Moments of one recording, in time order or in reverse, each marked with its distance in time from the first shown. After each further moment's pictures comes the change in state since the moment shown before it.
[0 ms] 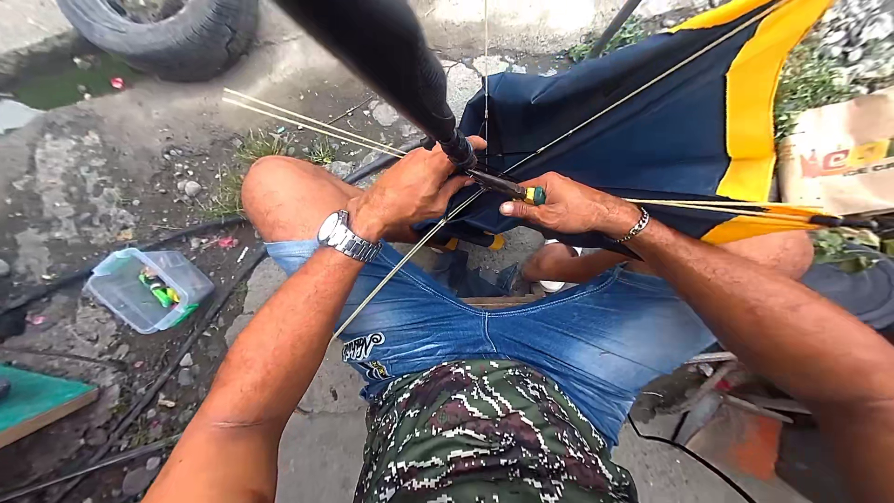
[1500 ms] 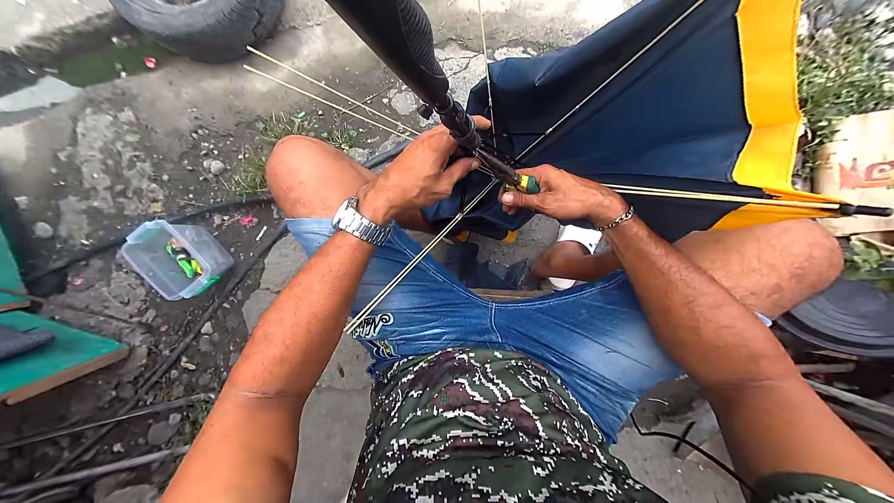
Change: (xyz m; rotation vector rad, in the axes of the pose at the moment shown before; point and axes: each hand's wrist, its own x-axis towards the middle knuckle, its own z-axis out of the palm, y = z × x) left_hand -0.010 -0.009 0.001 -0.107 0.132 -0.007; right_hand 0.030 0.015 0.015 0.170 -0.100 -0.116
